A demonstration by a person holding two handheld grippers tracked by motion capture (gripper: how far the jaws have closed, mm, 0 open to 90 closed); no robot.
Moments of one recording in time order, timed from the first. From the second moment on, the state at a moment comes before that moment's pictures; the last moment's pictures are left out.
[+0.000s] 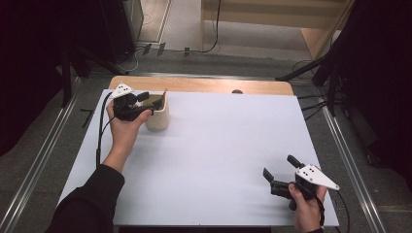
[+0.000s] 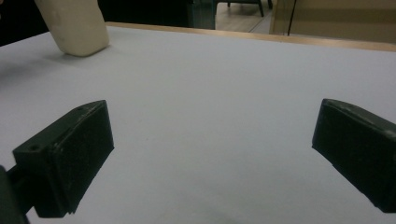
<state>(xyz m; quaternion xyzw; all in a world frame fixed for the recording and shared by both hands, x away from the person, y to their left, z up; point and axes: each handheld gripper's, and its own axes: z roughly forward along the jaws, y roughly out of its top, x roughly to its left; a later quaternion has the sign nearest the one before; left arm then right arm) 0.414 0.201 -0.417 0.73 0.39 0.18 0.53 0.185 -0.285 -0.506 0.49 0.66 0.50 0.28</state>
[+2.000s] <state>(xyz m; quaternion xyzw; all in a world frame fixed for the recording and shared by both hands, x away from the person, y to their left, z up) 0.291 0.245 -0.452 0.72 0.40 0.18 0.54 0.185 -0.283 -0.505 0.48 0.66 0.50 0.29</state>
